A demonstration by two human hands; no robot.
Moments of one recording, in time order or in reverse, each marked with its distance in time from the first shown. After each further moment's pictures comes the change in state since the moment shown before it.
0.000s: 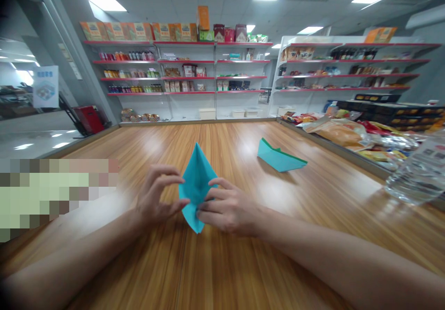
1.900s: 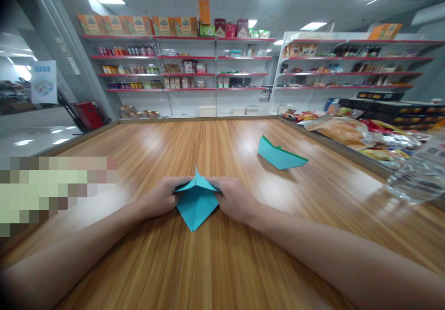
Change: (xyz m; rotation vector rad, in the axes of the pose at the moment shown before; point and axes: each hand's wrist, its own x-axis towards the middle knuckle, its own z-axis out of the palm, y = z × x) left_hand -0.014 -0.024 0.010 -0.390 -0.646 -0.553; right_hand -0.010 0.008 0.021 0.481 -0.064 0.732
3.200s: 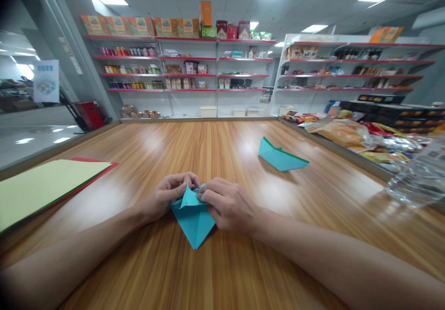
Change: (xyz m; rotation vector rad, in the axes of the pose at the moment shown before) left_hand -0.001 0.016 0.008 -0.876 0.088 -0.103; right_hand -0.002 -0.020 0.000 -0.225 0.129 -0.444
